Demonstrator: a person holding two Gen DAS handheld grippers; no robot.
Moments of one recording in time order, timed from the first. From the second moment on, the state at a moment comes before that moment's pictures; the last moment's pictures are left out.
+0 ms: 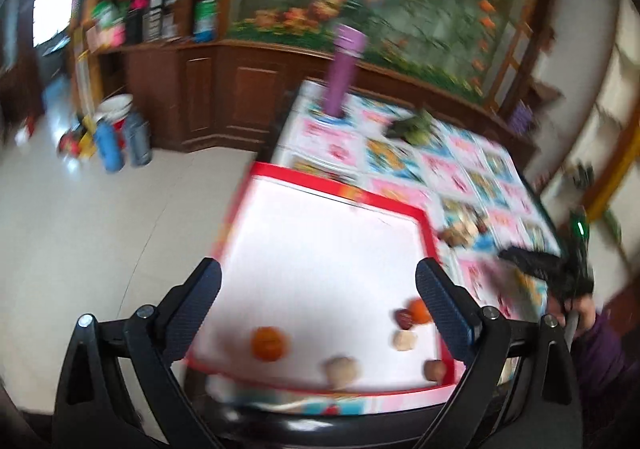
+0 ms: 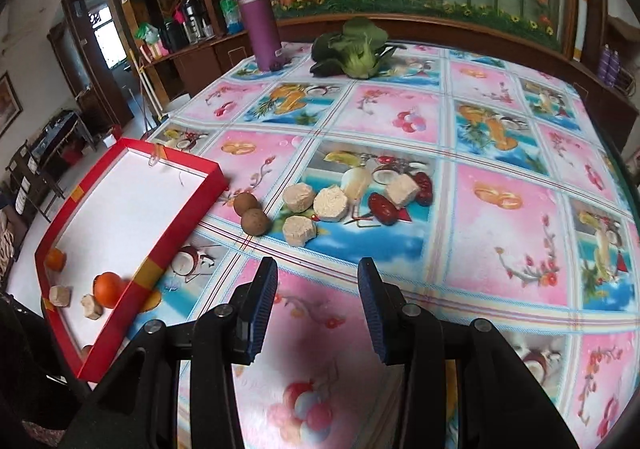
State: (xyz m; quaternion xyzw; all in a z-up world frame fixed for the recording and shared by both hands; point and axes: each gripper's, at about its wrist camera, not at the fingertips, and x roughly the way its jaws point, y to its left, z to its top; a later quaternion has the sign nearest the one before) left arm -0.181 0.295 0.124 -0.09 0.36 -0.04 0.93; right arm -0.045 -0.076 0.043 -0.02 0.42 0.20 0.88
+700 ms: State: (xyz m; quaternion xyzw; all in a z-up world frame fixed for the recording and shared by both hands) left arm -0.129 0.149 0.093 -0.10 0.40 -0.16 0.90; right arm -0.005 -0.039 0.015 -0.04 0.44 0.21 0.87
